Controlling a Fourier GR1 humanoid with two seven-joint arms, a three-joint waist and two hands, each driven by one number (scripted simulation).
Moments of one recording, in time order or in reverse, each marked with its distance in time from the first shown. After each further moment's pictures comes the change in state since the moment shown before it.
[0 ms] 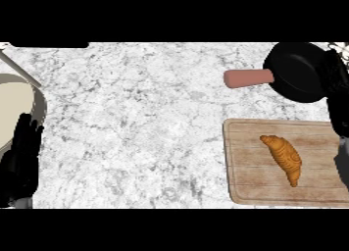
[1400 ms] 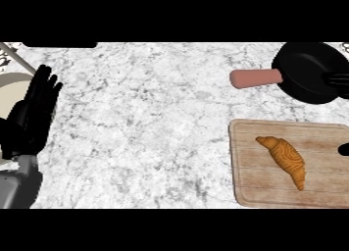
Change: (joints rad) left arm -0.286 0.064 -0.054 -0.038 0.009 -0.071 0.214; right arm -0.078 -0.477 0.175 0.025 0.265 0.536 -0.948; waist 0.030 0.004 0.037
